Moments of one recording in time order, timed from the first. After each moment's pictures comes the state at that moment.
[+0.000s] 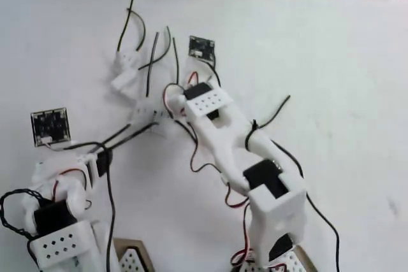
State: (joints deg) left arm -28.4 -83.4 79.3 63.6 -10.5; right arm -33.1 20.6 6.1 45.1 -37.2
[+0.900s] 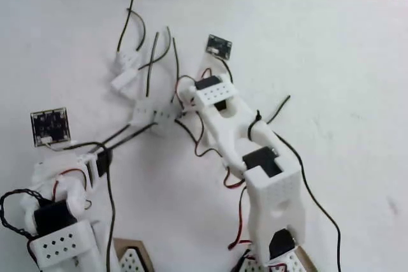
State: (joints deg) left arm -28.4 -83.4 79.3 63.6 -10.5; right arm -28.6 29.0 0.3 45.0 -38.6
